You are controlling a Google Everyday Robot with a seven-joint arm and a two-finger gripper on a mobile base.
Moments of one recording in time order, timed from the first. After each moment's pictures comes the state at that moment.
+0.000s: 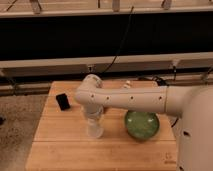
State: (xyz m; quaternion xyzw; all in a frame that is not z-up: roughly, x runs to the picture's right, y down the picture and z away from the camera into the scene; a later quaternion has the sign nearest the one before) arm -0.054 0.175 0.746 -0.30 -0.17 -0.47 0.81
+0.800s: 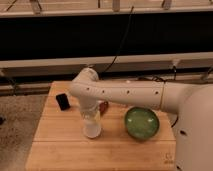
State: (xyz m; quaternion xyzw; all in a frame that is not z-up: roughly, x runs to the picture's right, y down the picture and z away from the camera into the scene) arm -0.082 0.142 0.718 -0.30 -0.18 -0.48 0.80
